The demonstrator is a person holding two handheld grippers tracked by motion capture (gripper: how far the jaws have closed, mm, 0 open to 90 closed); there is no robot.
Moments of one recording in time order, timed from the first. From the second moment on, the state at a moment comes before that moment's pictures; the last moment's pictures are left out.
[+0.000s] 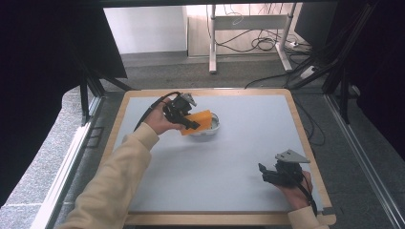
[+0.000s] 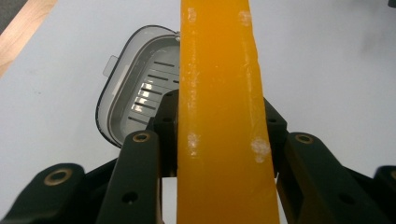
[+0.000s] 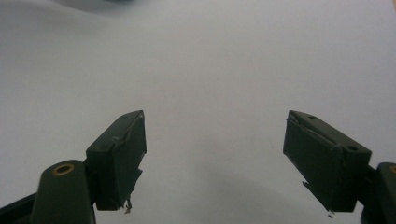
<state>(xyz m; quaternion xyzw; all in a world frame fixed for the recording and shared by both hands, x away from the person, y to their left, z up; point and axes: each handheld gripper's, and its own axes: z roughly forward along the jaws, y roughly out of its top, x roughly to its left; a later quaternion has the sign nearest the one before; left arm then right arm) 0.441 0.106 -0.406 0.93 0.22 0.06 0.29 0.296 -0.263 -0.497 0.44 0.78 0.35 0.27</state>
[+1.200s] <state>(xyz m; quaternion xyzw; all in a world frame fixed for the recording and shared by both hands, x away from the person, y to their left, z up) 0.491 0.091 -0.434 0.93 0.20 0.05 0.30 0.294 -0.264 -0.495 0.44 0.78 0.36 0.27</state>
